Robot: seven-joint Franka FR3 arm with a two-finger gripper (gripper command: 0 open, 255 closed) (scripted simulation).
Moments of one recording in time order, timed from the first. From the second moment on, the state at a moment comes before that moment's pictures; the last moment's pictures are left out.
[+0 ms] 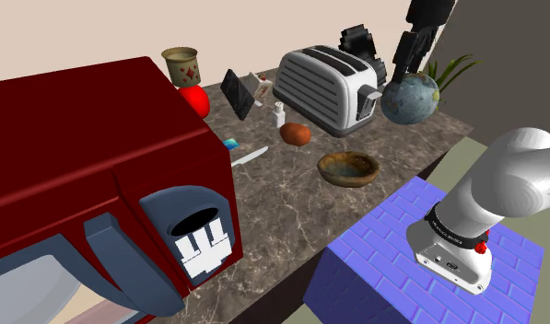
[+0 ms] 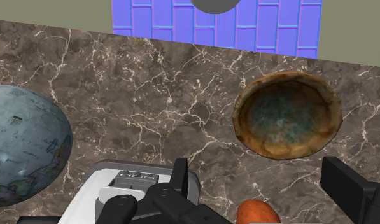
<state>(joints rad) -0.01 -0.81 -0.01 -2.37 0.02 1.48 -0.05</state>
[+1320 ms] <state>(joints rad) 0.00 -0.09 0.07 -2.03 0.03 1.78 0.09</state>
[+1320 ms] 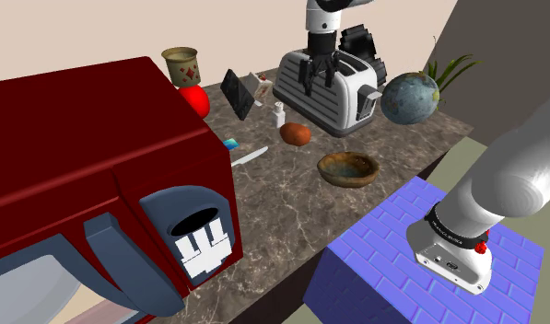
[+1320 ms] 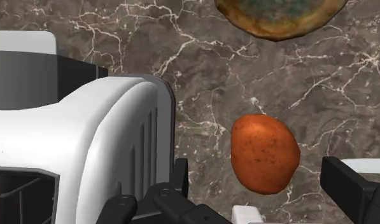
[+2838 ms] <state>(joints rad) 0.03 0.56 0.07 -1.48 -0.01 1.83 0.19</state>
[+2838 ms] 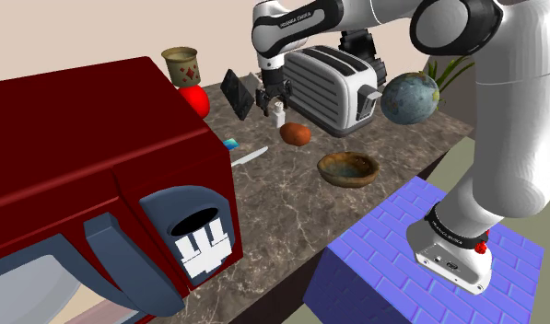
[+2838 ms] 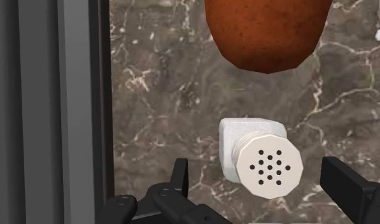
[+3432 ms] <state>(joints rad) 0.03 0.56 0.07 -1.49 -0.01 1.83 0.19</state>
